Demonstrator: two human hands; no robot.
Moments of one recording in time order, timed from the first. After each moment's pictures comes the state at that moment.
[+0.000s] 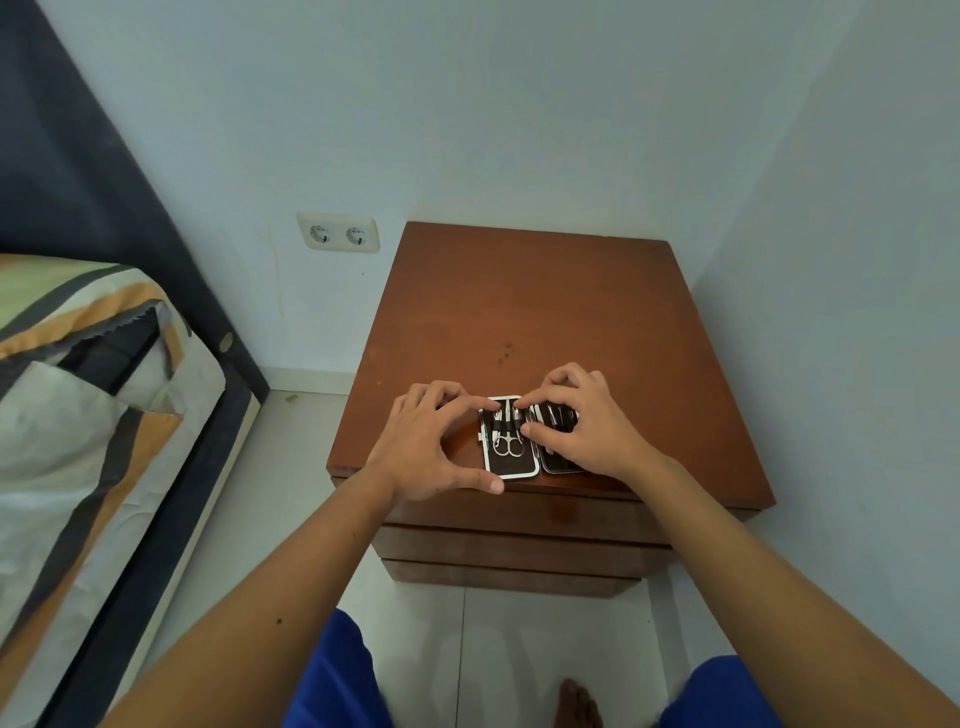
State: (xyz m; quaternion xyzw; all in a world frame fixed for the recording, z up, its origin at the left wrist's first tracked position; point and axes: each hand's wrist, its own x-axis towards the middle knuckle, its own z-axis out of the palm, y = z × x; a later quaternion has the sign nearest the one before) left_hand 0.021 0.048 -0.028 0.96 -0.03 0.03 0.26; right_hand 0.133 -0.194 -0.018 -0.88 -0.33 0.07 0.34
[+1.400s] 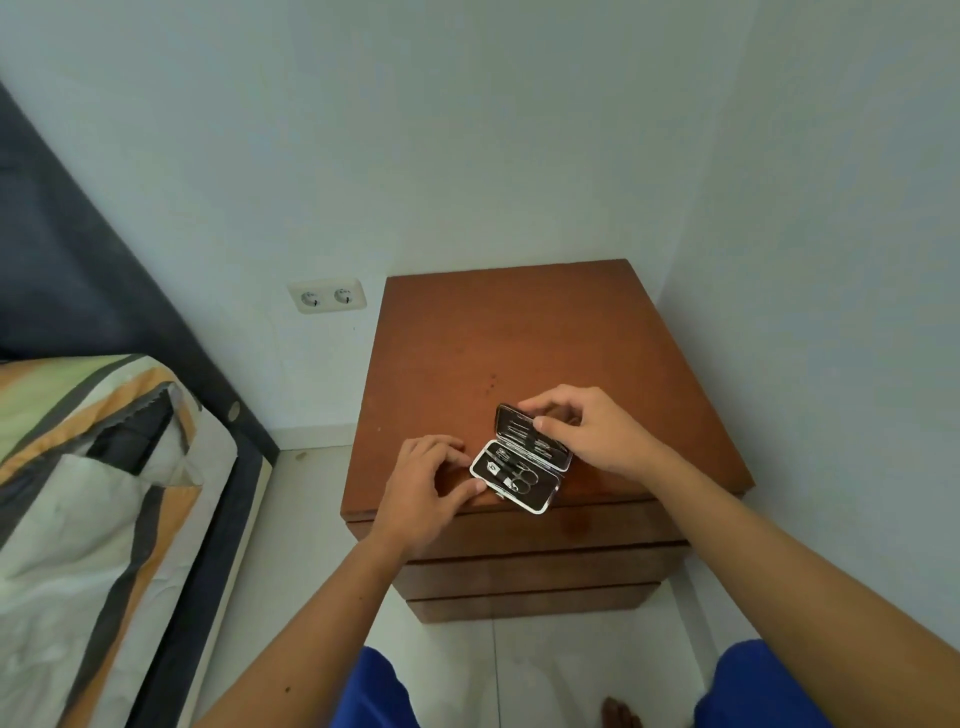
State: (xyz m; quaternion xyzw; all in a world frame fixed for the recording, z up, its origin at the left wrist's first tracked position) left_hand -0.003 0.038 -0.032 0.92 0.01 0.10 0.37; right_hand 0.114 -0.209 0.031 -0.84 -0.25 0.15 0.47
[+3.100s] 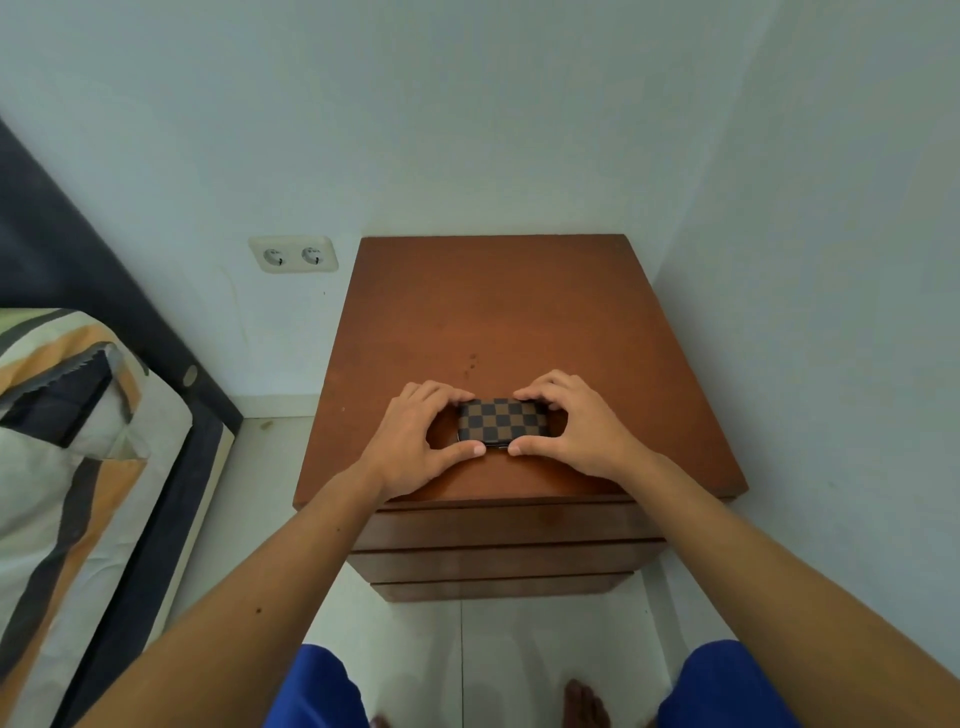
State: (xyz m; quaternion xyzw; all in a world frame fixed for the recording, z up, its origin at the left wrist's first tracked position) left_hand 0.061 0.043 -0.034 0.95 -0.06 0.06 0.31; right_hand 0.147 -0.216 -0.021 -0.88 -0.32 0.08 0.34
